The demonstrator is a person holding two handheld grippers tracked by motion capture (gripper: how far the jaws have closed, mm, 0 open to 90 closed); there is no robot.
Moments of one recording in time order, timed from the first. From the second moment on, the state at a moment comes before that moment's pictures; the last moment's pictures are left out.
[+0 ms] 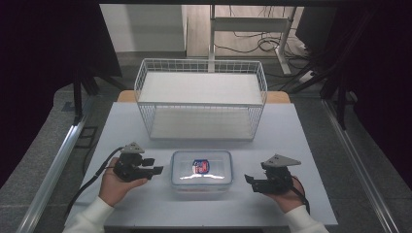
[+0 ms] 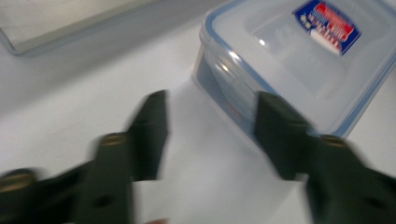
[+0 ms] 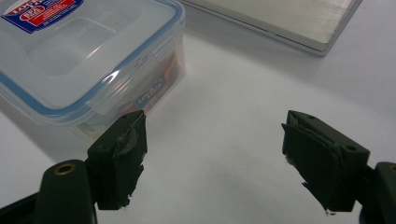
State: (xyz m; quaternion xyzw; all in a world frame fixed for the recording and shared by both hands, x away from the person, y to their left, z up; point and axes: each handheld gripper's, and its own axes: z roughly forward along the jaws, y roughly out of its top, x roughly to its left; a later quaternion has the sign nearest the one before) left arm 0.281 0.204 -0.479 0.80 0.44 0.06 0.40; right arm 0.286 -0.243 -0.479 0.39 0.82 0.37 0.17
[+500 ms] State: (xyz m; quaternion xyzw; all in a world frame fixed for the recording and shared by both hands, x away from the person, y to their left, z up) left arm 0.284 0.200 -0.480 0.76 0.47 -0.01 0.45; right arm 0.294 -0.237 -0.469 0.40 0.81 0.43 0.06
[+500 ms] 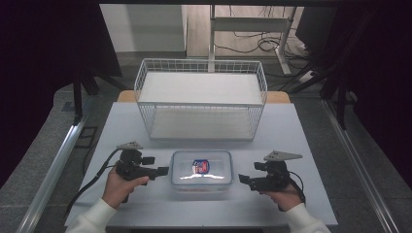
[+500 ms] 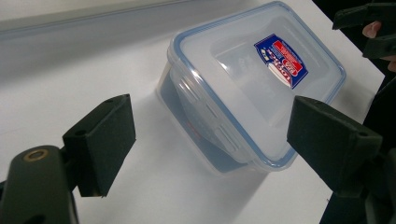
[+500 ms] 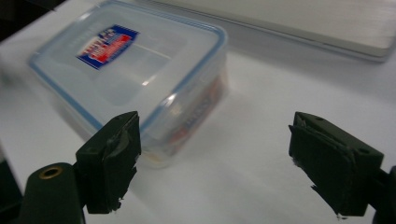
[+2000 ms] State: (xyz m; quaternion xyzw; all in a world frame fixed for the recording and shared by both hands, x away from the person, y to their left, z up) left arm 0.322 0.176 -0.523 0.73 0.48 -0.19 0.45; right arm 0.348 -0.186 -0.501 0.45 0.79 0.40 -0.14
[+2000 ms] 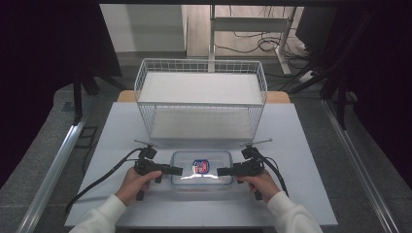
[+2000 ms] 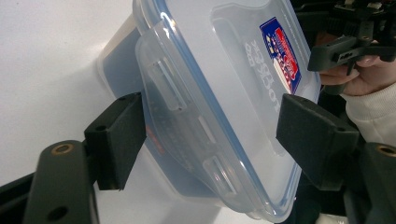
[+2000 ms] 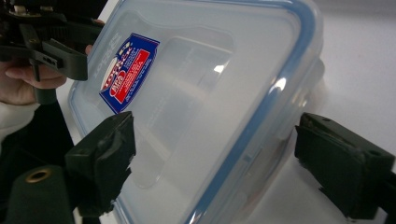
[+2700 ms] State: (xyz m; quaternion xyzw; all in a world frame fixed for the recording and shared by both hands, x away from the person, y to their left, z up) left arm 0.297 0.184 -0.506 0.72 0.49 -0.17 0.47; right arm 0.326 -0.204 -0.484 0.49 0.75 0.43 -0.14
